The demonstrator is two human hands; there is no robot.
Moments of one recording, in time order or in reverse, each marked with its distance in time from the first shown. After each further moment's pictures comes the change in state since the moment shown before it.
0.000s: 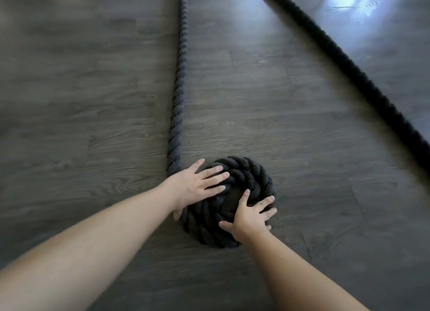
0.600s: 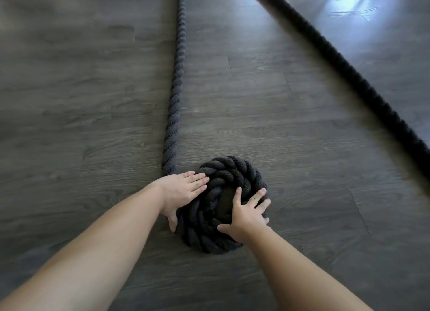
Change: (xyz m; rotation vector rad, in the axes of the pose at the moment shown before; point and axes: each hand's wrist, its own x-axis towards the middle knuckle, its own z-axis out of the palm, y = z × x) left_hand 0.013 -0.036 0.019 -0.180 -0.087 0.016; right_hand 0.023 -0.010 -0.028 -0.182 -0.034 -0.172
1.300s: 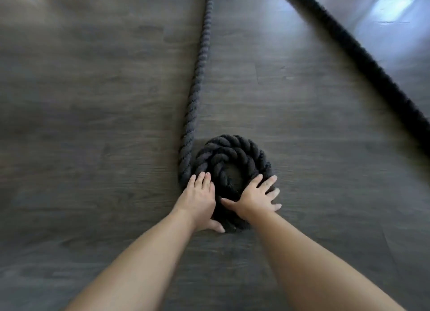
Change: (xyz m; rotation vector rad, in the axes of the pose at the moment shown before) left_hand 0.024 0.035 -0.002 -0.310 0.125 -0.577; right_hand 0.061 -0.044 -0.049 0.100 0.111 0.097
